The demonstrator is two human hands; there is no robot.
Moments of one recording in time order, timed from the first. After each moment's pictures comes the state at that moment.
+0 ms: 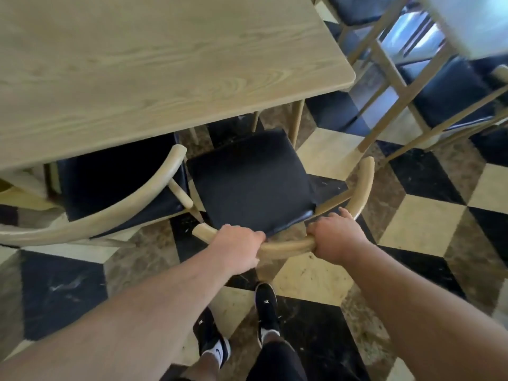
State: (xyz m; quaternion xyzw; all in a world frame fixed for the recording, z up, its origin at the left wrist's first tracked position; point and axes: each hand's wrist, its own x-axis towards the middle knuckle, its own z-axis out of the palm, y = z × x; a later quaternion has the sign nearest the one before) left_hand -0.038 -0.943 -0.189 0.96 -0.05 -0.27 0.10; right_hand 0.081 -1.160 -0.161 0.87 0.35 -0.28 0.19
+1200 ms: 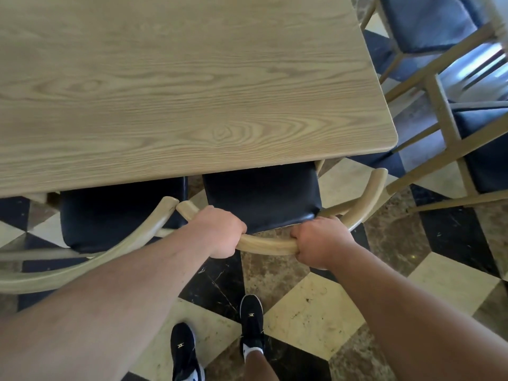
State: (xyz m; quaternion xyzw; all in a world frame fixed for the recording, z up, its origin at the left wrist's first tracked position) left_hand 0.129 -0.841 -0.189 0.94 0.01 -0.34 0.06; right_hand 0.264 -1.055 -0.181 0.81 0.47 -0.30 0.18
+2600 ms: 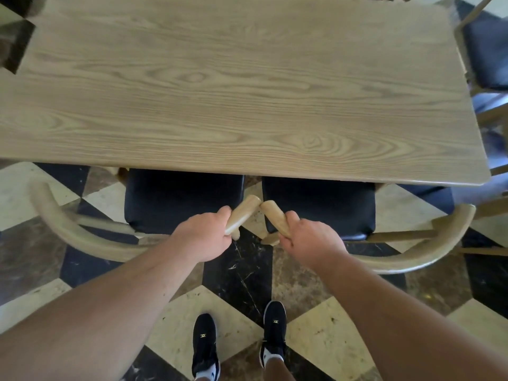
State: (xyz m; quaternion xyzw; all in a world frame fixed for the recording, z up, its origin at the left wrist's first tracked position) left_hand -0.027 -0.718 -0.202 0.90 0.30 -0.25 0.20; right_hand 0.162 -0.915 -0.200 0.84 0.48 -0.26 0.02
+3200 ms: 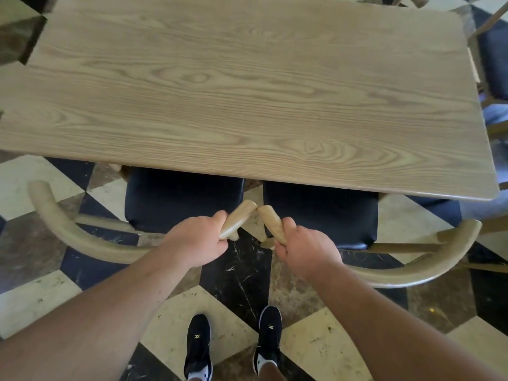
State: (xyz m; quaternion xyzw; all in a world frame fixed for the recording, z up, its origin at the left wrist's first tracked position) left_hand -0.034 -0.722 -0.212 0.91 0.31 -0.22 0.17; right_hand 0.159 -0.916 -0.208 0.84 0.48 -0.25 0.02
